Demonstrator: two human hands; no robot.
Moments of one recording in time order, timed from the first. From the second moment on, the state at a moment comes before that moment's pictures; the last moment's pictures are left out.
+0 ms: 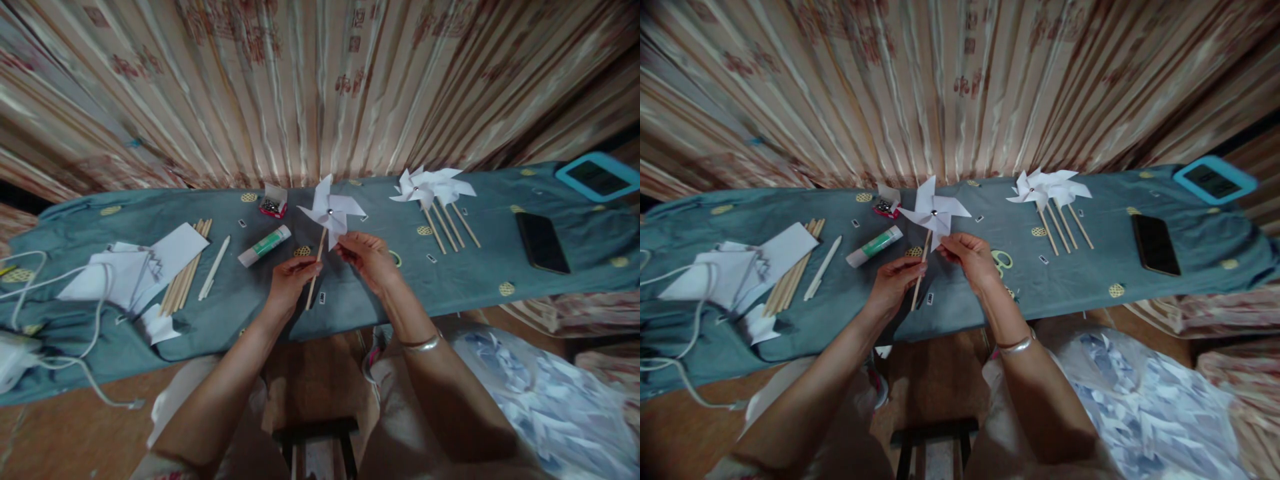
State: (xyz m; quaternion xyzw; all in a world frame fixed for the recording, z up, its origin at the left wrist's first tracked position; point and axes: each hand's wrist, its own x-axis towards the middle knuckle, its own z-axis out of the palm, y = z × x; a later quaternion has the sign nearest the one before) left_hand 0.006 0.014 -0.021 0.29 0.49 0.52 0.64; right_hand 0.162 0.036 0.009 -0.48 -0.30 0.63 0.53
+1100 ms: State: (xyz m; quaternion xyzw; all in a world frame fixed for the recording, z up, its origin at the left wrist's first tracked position) left_hand 0.002 0.013 -0.017 0.28 0.48 0.53 0.64; right_hand 0.179 0.030 0.020 -0.50 -0.40 0.56 0.53
